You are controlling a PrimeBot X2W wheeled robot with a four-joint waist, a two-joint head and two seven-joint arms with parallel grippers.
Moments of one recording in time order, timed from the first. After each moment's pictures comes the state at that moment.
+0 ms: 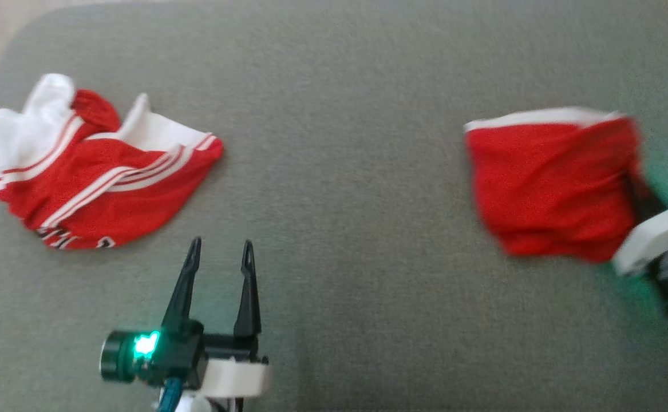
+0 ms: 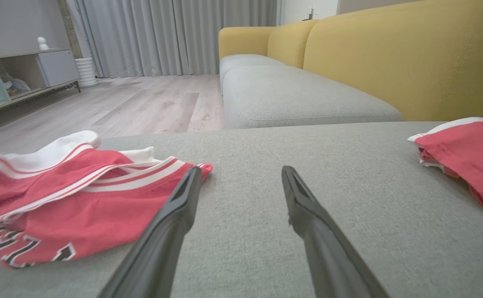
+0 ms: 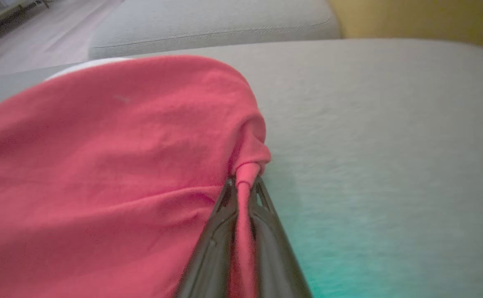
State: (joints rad) left arm 0.00 0.05 -0.32 0.08 -0.09 0.18 -0.26; right arm -0.51 -0.43 0.35 0.86 0.58 0.13 -0.14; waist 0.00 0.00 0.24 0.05
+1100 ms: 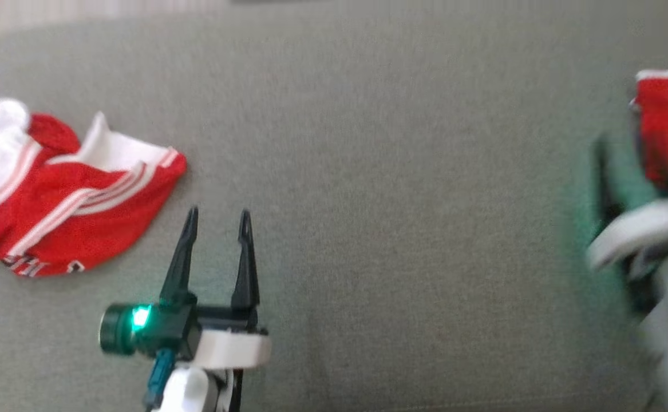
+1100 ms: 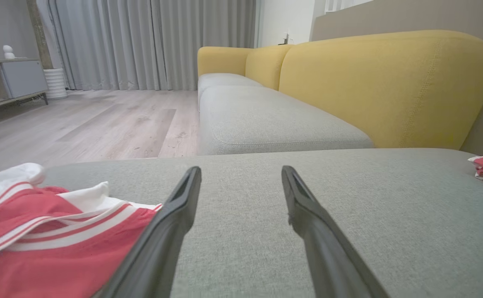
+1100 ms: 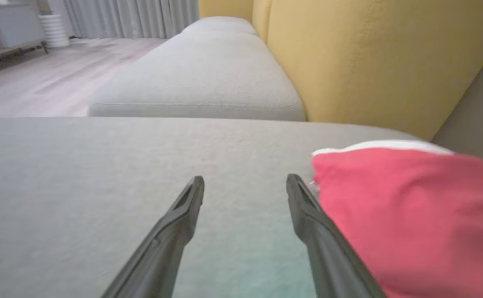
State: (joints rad) left arm -0.11 0.05 -0.32 0.11 -0.14 0.17 -0.26; right arm -0.50 -0.31 0.08 0.73 0.21 0.13 -0.25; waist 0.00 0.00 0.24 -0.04
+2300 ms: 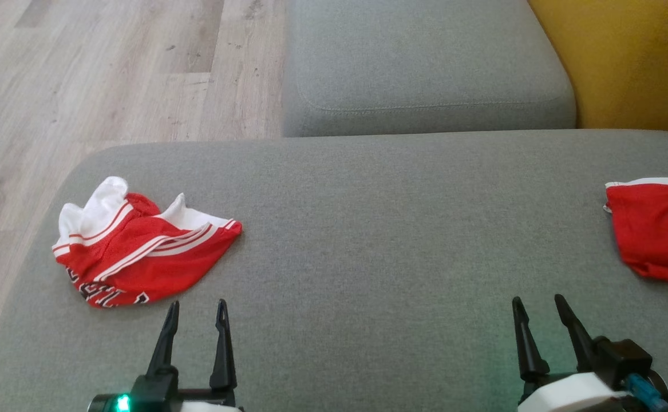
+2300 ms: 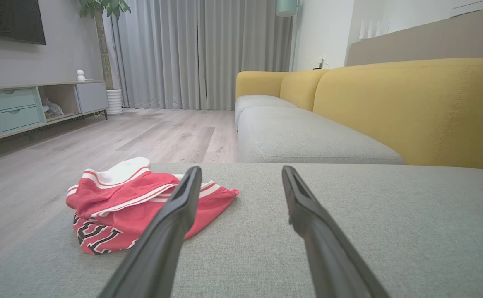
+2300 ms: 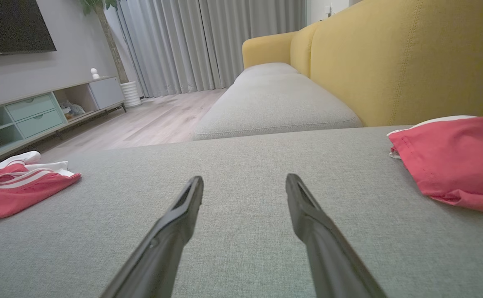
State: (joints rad) left arm 0.11 0.05 -0.23 0.19 -0.15 0.13 -0.26; right arm 0.09 -0.05 0.04 0.34 0.14 0.13 -0.25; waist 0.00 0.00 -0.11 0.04
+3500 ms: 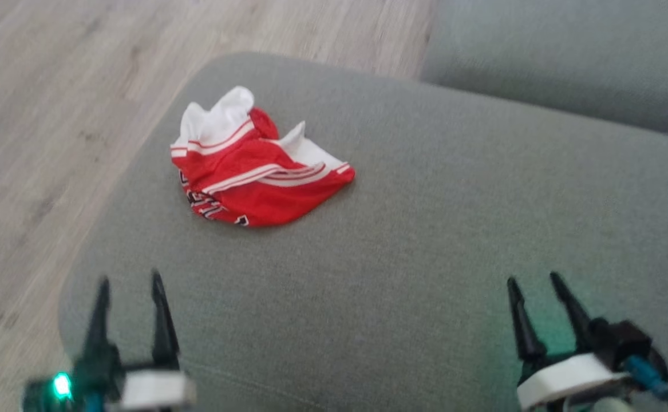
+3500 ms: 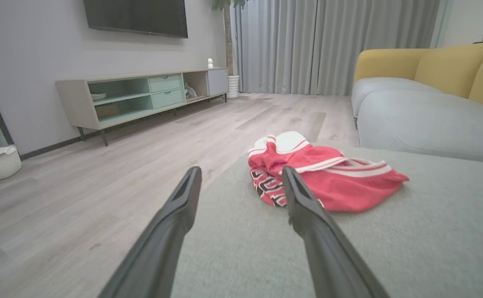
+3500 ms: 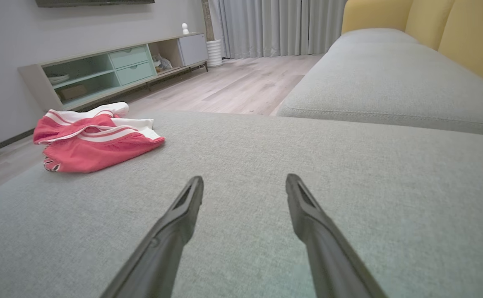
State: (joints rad) left arm 0.09 0.05 -0.05 0.16 -0.08 0.13 -0.26; right arm 0.06 -0.06 0.07 0.31 0.13 0.13 -0.25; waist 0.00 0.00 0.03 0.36
